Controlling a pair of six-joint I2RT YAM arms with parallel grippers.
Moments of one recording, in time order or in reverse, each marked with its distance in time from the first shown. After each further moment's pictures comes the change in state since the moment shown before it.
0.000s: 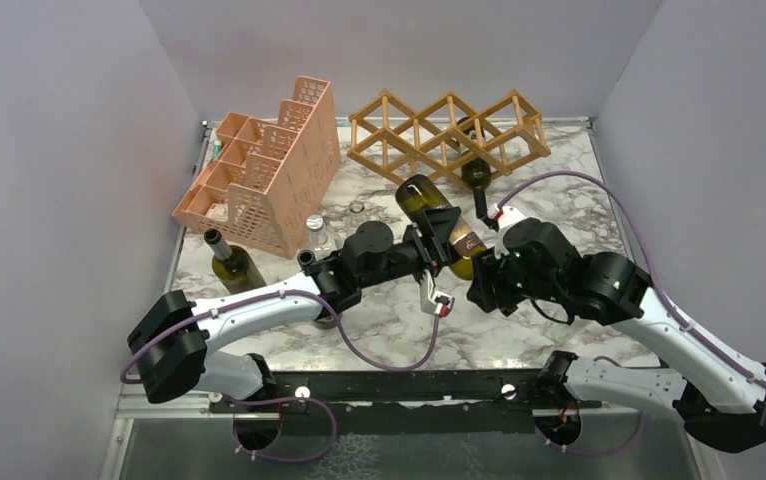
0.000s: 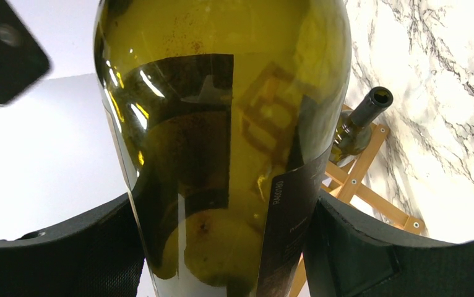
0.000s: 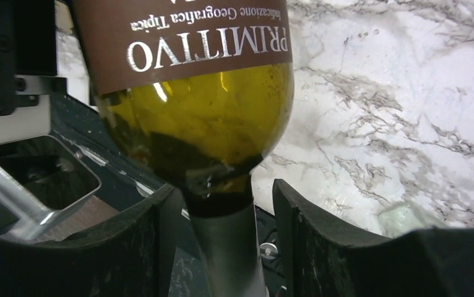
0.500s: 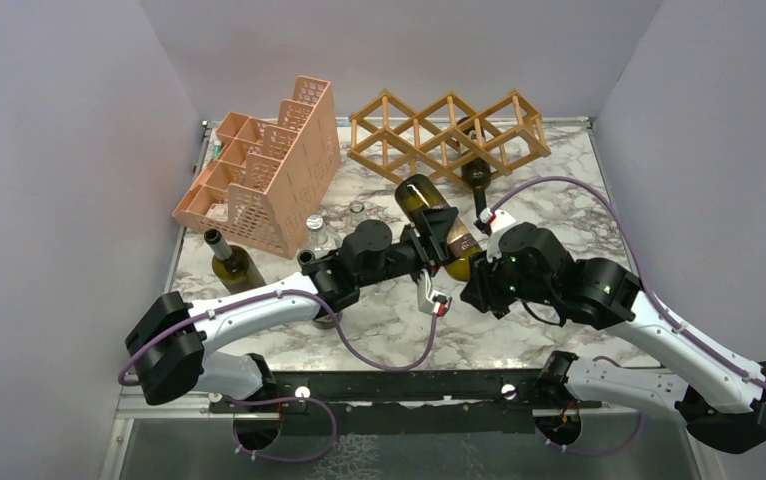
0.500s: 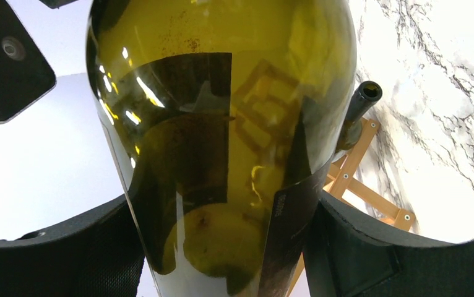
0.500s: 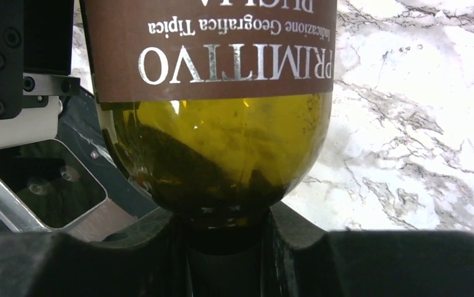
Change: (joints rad) left arm 0.009 -0.016 0.000 -0.042 0.013 -0.009; right arm 0.006 -0.023 -0.109 0.142 -0.060 0.006
